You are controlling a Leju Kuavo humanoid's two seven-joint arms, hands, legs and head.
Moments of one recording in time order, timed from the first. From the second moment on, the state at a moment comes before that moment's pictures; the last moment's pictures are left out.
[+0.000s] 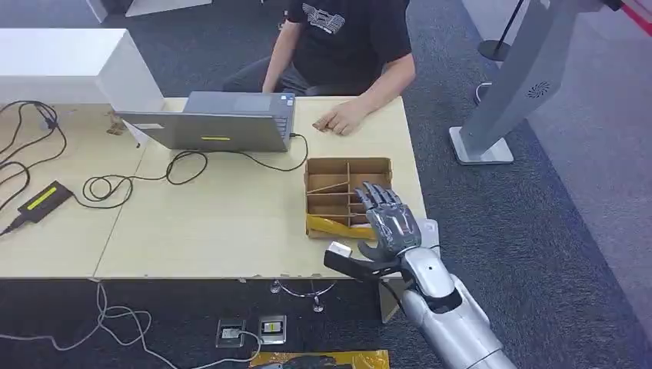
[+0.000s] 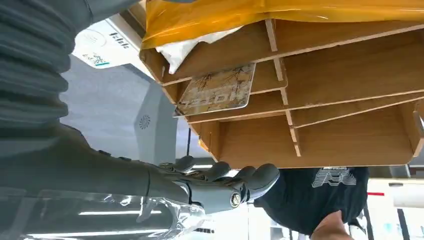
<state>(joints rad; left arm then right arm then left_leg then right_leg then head) -0.38 -0.19 -1.16 -0.21 -0.22 -0.17 -0.01 -0.41 -0.02 0.59 -0.94 1.01 -0.19 -0.01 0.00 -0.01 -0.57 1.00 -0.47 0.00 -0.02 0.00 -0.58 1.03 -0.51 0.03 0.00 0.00</state>
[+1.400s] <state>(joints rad) -0.38 -0.18 -1.09 -0.21 -0.21 -0.16 0.03 -0.41 -0.01 0.60 -0.94 1.03 -0.13 0.03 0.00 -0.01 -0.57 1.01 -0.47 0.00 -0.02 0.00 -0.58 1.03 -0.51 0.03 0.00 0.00</state>
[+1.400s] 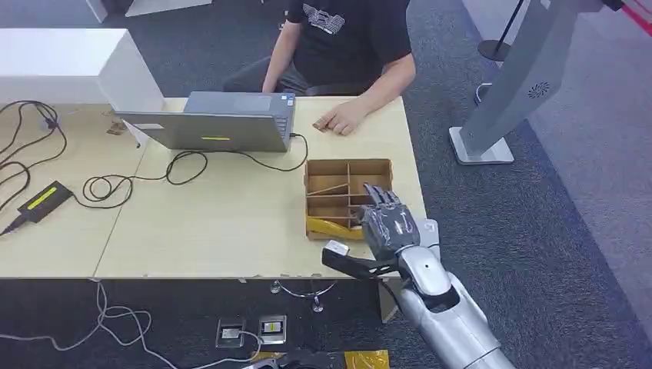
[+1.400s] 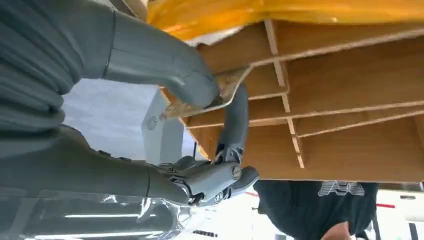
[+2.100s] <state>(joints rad) -0.38 -0.14 -1.05 -0.21 -0.20 -0.14 0.04 -0.40 -0.01 0.60 -0.96 1.02 -0.12 0.04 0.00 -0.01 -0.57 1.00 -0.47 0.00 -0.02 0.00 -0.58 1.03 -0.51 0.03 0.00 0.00</state>
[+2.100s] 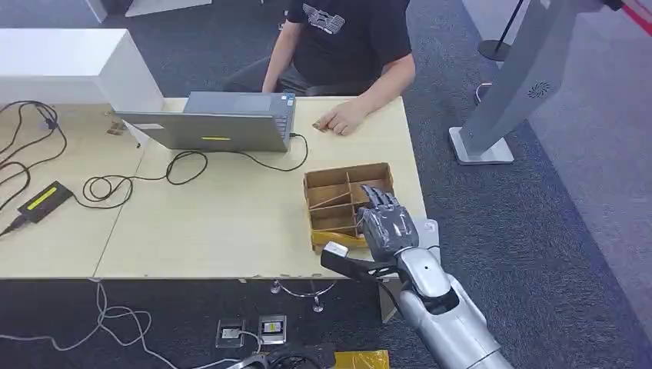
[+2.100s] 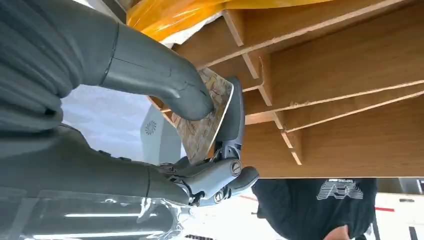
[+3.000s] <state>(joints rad) -0.38 -0.14 -1.02 -0.21 -0.22 -0.15 0.04 -0.40 -0.04 0.58 -1.17 0.95 -0.20 0.00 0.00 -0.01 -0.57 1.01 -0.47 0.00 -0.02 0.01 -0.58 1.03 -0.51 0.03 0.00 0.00</state>
